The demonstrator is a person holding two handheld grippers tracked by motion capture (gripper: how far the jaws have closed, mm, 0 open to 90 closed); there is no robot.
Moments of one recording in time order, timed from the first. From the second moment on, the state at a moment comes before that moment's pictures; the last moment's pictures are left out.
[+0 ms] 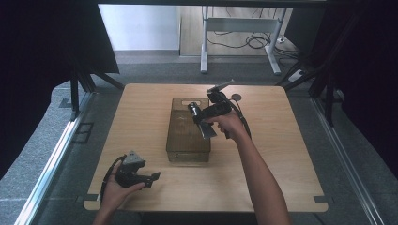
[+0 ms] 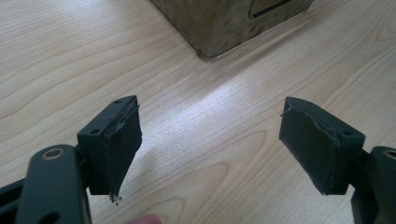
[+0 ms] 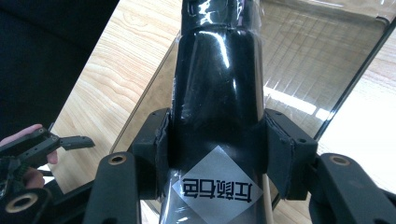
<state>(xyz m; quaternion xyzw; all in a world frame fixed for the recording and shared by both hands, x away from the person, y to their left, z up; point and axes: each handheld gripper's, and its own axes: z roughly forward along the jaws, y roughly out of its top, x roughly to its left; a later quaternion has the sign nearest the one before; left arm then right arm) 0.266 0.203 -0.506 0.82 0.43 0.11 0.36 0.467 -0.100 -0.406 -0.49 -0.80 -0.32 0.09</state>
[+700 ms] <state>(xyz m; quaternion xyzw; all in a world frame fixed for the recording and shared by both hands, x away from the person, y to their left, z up) 0.266 0.203 -0.506 0.82 0.43 0.11 0.36 0.478 -0.067 -0.419 -0.50 -0.80 -0.31 0.10</state>
